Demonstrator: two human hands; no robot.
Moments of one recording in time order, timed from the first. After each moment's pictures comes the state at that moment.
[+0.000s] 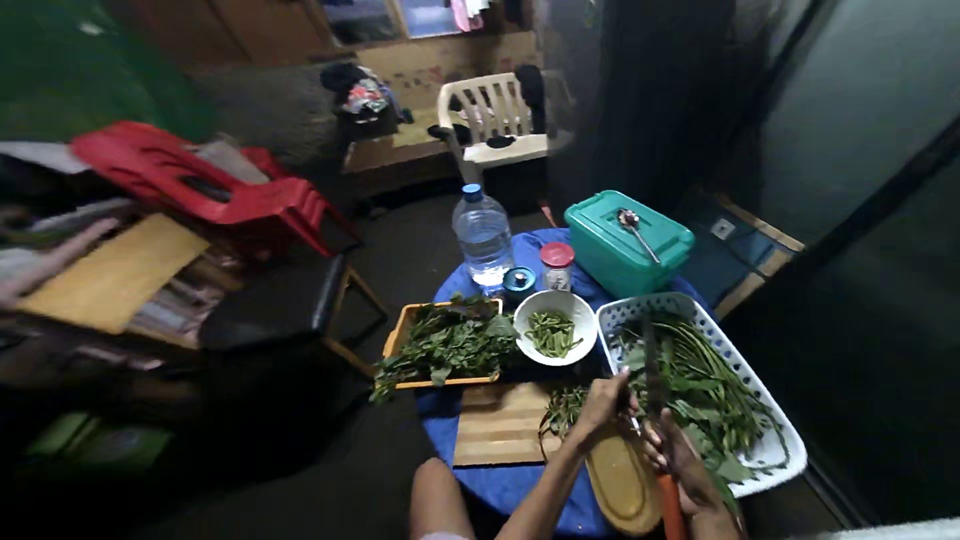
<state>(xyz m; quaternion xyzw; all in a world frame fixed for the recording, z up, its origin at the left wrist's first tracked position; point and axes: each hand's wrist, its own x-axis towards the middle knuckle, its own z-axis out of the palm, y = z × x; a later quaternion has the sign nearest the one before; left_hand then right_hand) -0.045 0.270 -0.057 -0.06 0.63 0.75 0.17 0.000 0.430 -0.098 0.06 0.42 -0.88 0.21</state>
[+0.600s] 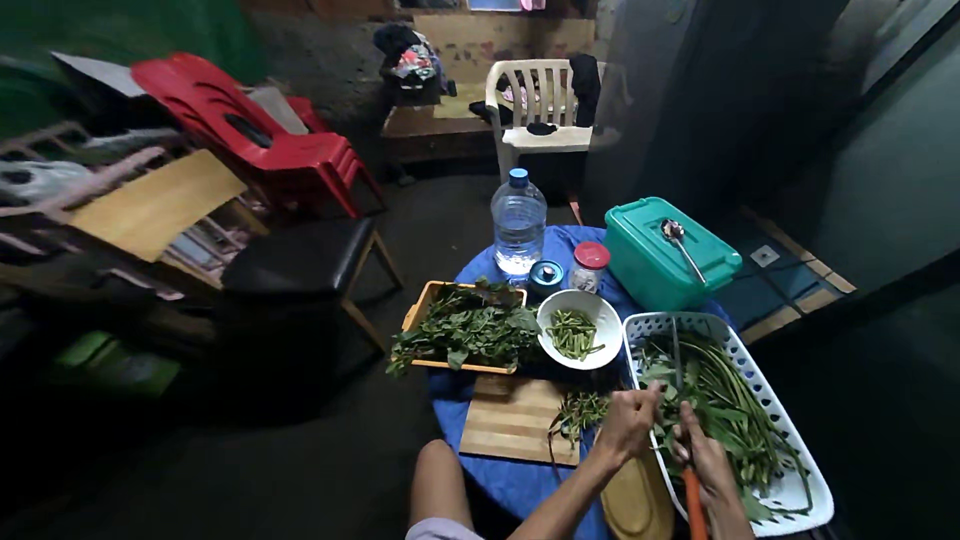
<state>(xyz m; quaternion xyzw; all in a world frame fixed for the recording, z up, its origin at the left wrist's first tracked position) -0.042 0.266 -0.069 0.02 0.77 0.64 -0.04 -0.045 0.417 -0.093 0.24 0.62 -0.74 0.11</state>
